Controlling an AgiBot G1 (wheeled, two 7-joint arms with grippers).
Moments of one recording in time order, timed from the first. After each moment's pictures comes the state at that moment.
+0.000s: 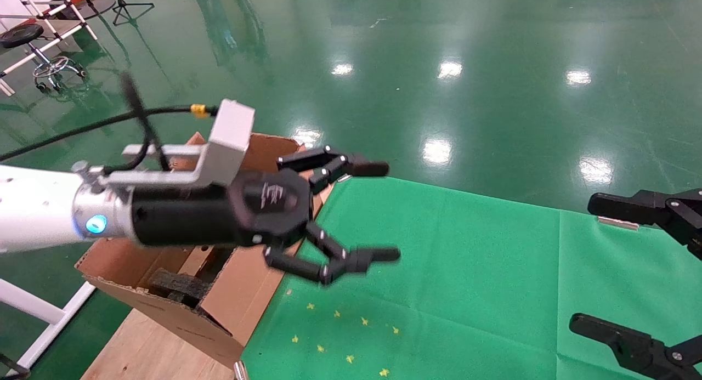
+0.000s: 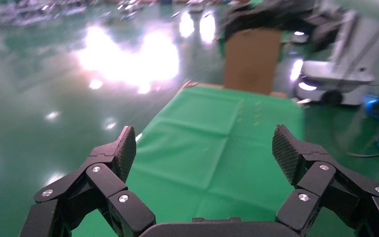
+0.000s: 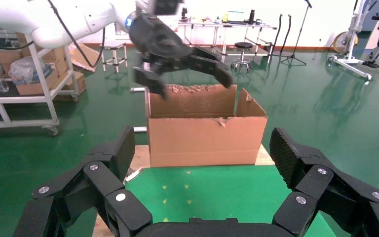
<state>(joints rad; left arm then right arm) -1.15 0.63 0.33 -1.18 0.82 1.46 -0.21 1.08 -0.58 -0.35 1.25 -0.68 -1.45 0.15</state>
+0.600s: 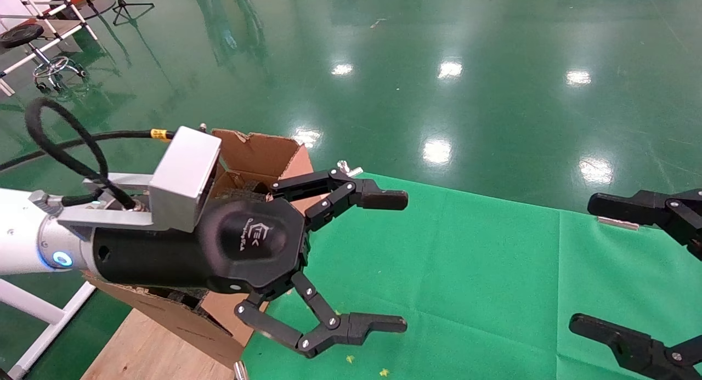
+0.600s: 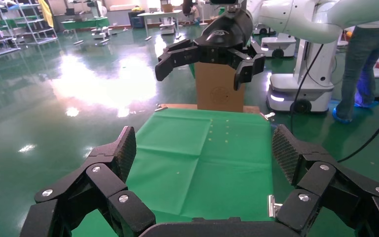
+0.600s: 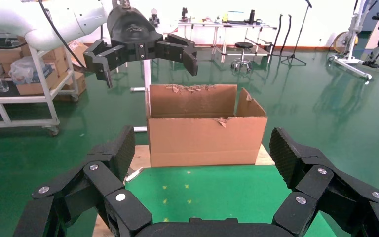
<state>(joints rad) -1.05 0.61 0.27 -1.31 0.70 1.51 -0.18 1.08 -0.58 -0.35 1.25 -0.68 -1.45 0.15</state>
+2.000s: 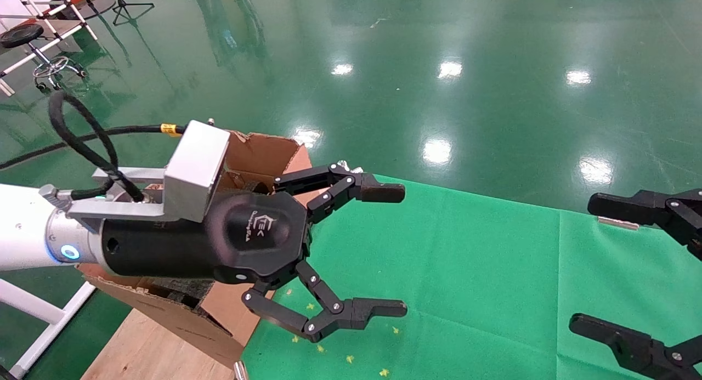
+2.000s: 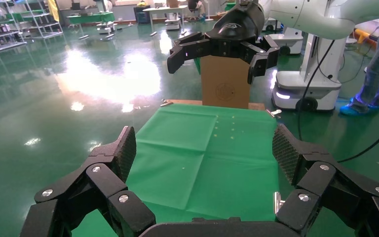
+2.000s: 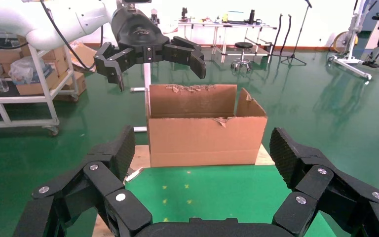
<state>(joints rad) -1.07 0.61 0.28 -1.28 0.73 1.50 -0.19 1.08 -0.58 -0.35 1.25 -0.68 -1.45 0.15</state>
